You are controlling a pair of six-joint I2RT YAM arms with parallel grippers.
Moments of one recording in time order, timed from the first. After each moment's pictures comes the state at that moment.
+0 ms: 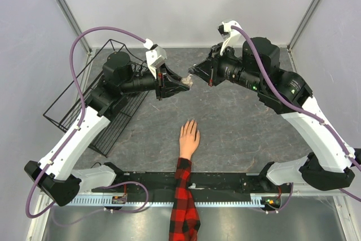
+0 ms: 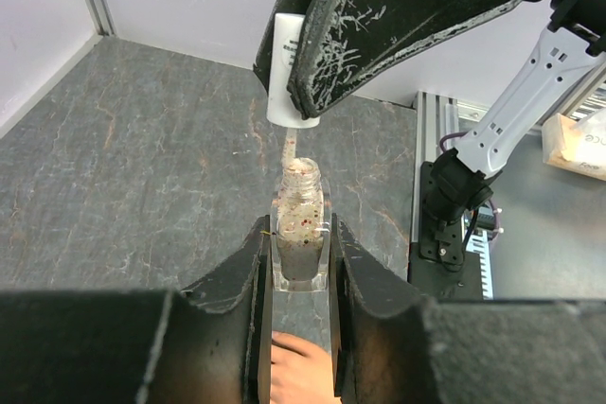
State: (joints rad) left arm -0.58 1.17 1.34 -0.24 0.79 -0.05; right arm 0.82 1.34 1.89 -0.75 -0.05 0.36
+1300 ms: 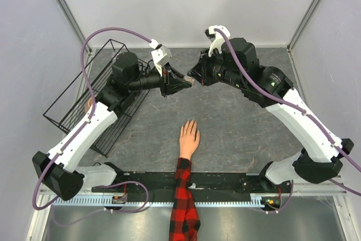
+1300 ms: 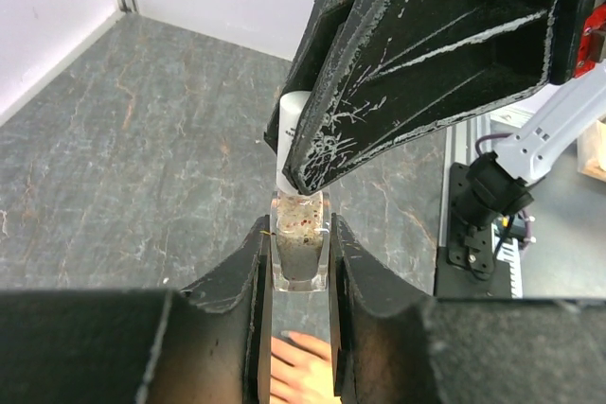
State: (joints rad) left arm -0.56 1.23 1.28 -0.13 0.75 -0.06; right arm 0.83 1.42 1.87 -0.80 0.06 0.38
